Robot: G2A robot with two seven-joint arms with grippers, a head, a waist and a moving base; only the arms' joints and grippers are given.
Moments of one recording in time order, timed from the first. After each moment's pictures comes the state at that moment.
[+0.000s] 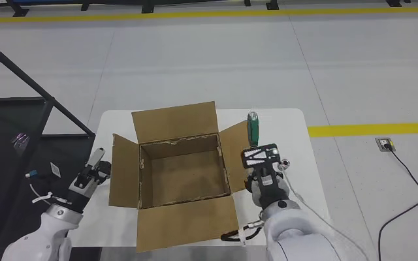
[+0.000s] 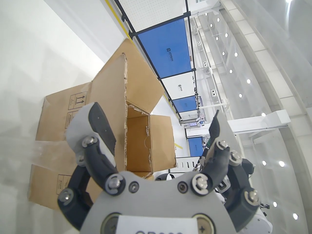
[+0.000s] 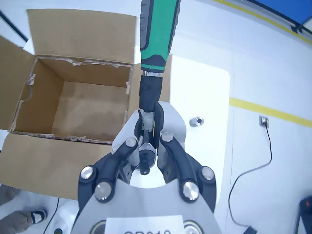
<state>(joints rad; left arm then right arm) 1.49 -1.15 -1.85 -1.94 -0.16 -0.03 -0.44 -1.25 -1.68 1.11 -2.35 -1.98 0.11 1.28</state>
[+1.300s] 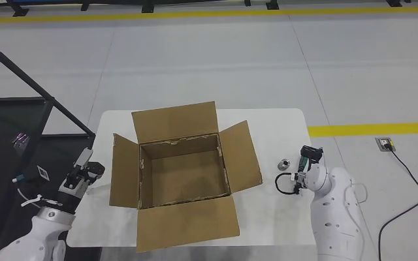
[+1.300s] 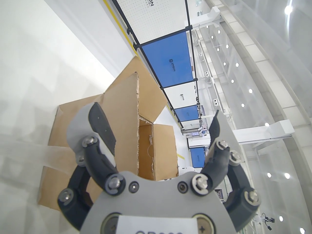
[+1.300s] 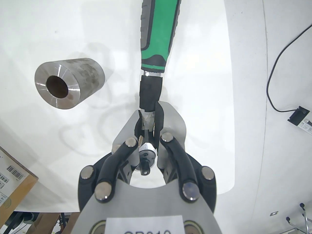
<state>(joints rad) 1.51 -1.14 -1.89 -1.94 -0.18 -0.03 -0.38 -0.80 -1.59 1.82 -1.22 -1.61 0.10 1.19</state>
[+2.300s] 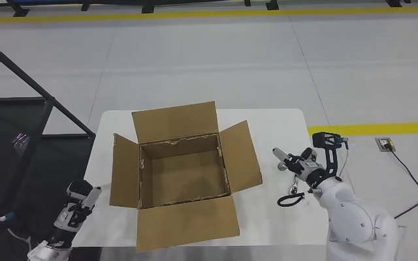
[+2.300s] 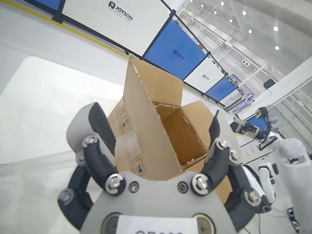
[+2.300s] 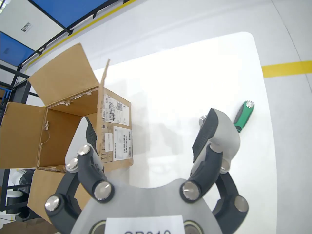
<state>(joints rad) 1.76 -1.16 -1.93 -1.90 0.41 -0.60 -0.07 -1.18 -1.58 1.69 -2.03 -1.10 -0.07 0.93</state>
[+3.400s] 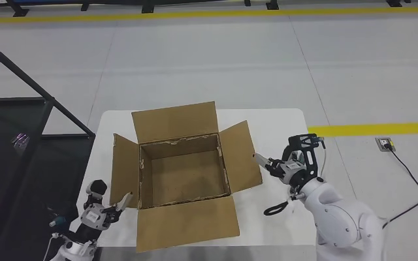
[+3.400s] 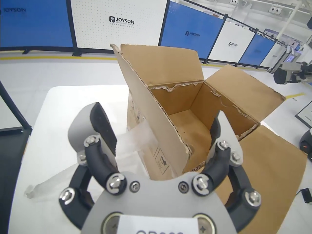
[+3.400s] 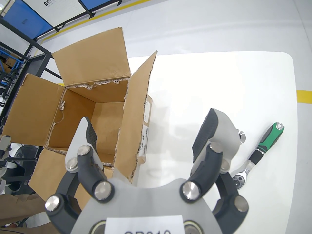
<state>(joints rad) 1.67 -1.18 -1.77 -1.82 1.04 -0.47 0.26 -1.21 -1.54 1.58 -2.05 -1.08 -0.14 0.91</state>
